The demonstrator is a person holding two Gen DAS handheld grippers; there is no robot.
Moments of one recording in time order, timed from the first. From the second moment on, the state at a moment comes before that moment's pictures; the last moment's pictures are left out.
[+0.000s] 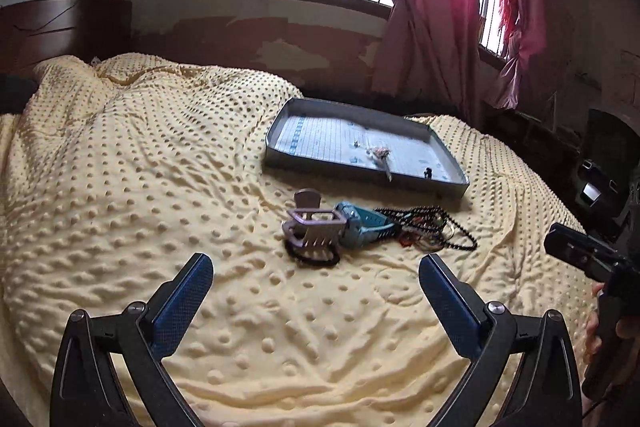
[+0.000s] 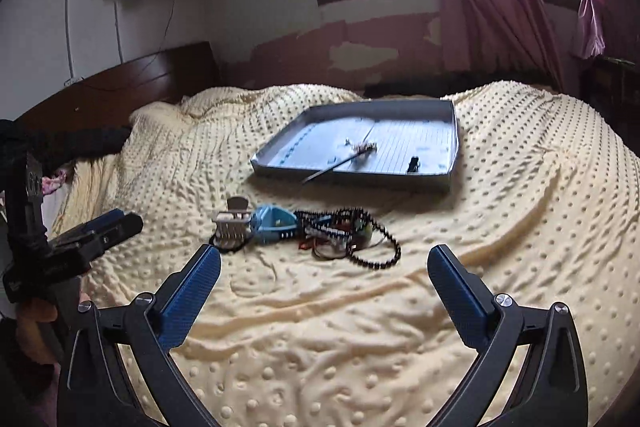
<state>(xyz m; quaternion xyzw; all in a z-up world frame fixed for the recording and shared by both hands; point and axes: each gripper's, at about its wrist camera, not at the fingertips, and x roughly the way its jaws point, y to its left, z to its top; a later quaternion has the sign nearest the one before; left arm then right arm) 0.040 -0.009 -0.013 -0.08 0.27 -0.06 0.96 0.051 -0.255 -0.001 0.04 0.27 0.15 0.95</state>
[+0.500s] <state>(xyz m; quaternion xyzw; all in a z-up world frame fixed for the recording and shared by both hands) 0.067 0.012 -0.035 -0.11 0.32 -0.06 0.94 0.087 -0.229 -0.027 0.01 0.34 0.18 0.92</state>
